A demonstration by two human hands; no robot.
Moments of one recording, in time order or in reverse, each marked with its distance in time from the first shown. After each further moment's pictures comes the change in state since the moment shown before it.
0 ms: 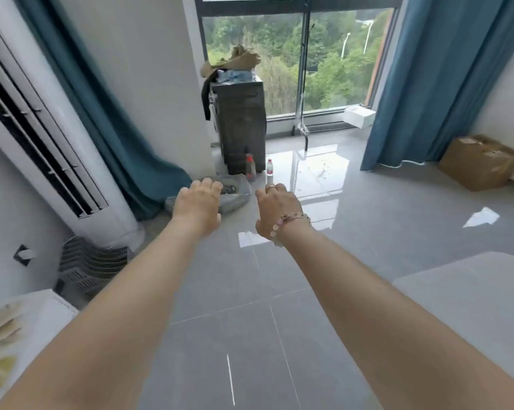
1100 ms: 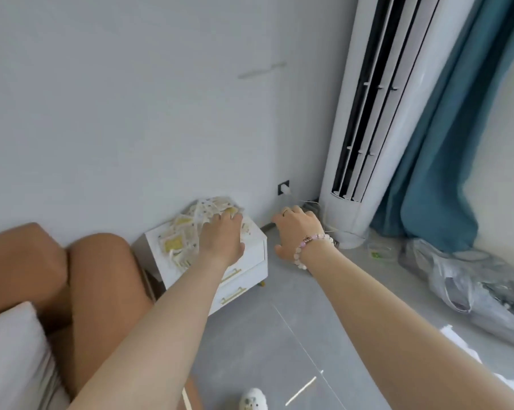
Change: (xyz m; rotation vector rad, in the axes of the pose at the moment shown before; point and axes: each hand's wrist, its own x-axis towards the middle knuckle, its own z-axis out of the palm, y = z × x) left_hand -0.058 -0.345 0.141 -0.051 -0.340 -1.203; right_hand 0.265 -0.416 0.066 0.057 -0.163 -1.305
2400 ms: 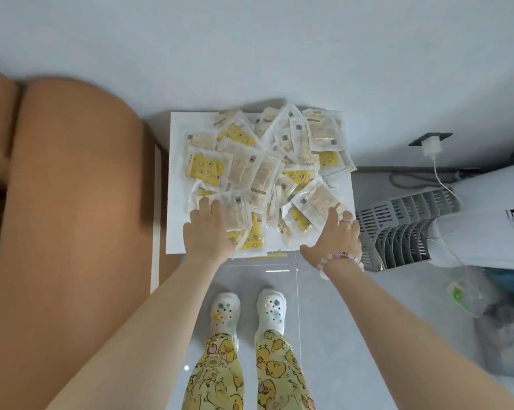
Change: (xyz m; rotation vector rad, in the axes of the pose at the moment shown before) left_hand 0.203 -0.181 0.323 -0.390 -0.519 -0.739; right_hand 0.374 -0.052 0.297 0.013 -0.553 0.204
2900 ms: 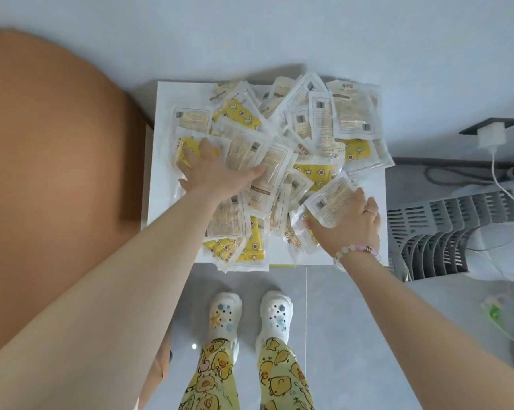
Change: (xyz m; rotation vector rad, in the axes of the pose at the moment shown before) left_hand 0.122 0.029 -0.003 -0.535 -0.066 -0.316; right_hand 0.095 0.001 0.042 0.332 0.045 0.036
